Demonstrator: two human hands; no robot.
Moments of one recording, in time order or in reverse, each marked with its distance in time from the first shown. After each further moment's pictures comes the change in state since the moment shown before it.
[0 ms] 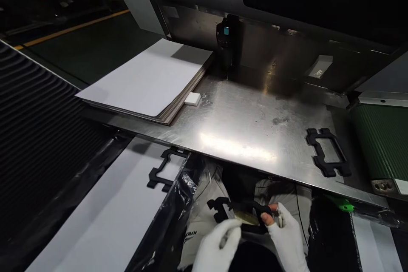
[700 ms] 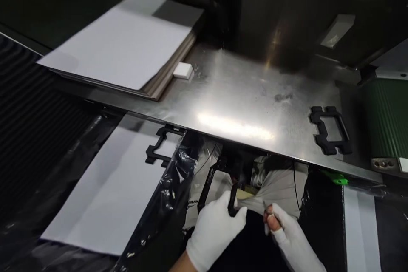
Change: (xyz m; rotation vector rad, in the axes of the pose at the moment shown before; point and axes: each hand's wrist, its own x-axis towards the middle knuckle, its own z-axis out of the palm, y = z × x) left_hand 0.009 0.019 0.010 0.572 -0.009 0.075; right_hand -0.044 0.009 -0.045 -0.085 -0.438 0.001
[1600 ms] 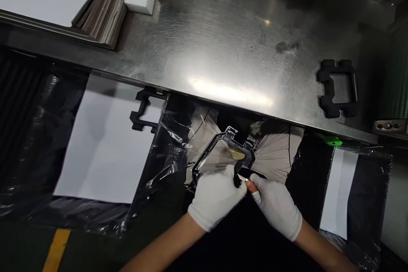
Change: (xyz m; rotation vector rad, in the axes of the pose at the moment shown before) left_hand -0.016 0.014 0.018 0.570 -0.117 0.196; right_hand -0.005 -0.022 0.011 -0.678 -0.208 0.033
